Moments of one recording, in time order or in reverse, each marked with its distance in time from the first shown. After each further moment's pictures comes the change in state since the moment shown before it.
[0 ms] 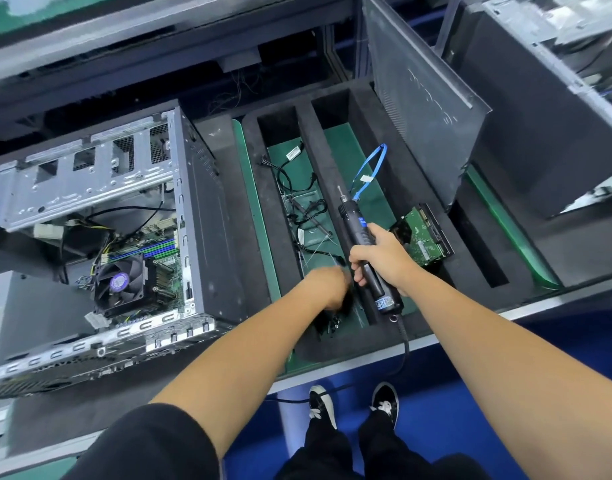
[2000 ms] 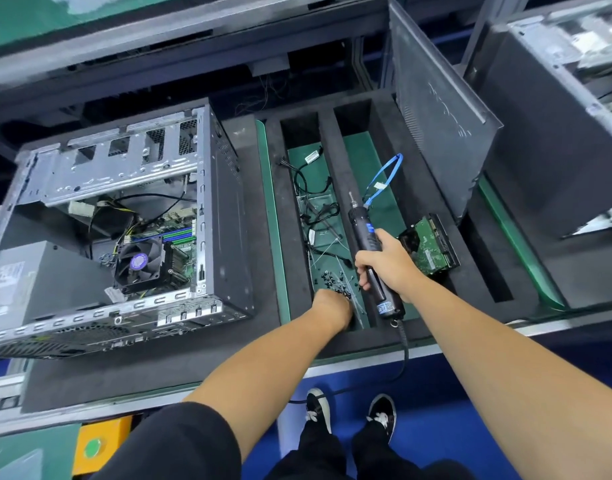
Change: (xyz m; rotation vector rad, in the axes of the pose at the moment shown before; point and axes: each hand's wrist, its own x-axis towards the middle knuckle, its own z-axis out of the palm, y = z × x) left_hand -0.008 0.027 0.036 0.221 -0.077 -0.070; right_hand 0.000 0.004 0.000 -0.046 -0.013 -0.023
